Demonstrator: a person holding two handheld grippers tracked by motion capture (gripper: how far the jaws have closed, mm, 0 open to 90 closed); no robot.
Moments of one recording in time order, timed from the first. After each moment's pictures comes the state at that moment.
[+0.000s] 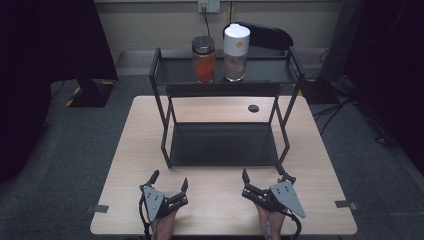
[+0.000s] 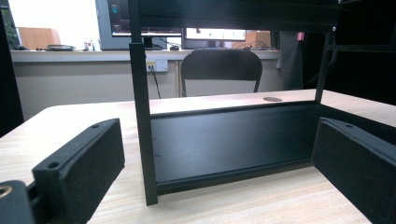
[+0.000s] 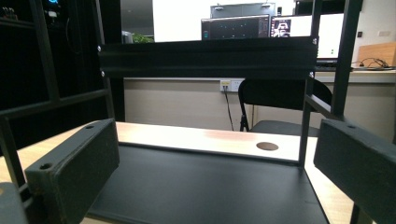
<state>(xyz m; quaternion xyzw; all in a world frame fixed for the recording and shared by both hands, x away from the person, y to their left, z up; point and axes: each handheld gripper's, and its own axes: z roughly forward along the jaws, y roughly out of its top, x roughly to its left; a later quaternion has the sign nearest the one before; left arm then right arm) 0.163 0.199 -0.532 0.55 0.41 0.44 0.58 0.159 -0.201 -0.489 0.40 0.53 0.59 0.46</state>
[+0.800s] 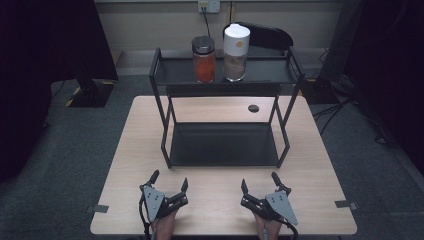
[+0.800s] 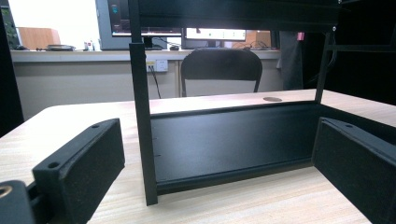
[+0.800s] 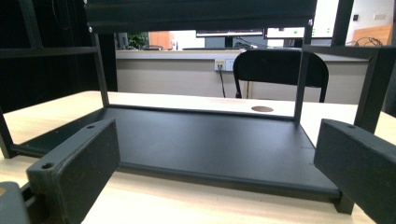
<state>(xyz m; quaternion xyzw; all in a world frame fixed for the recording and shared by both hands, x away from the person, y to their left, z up) 0.163 0.199 -0.532 0.55 0.41 0.44 0.58 0.155 -0.199 -0.530 0.42 0.54 0.57 0.45</state>
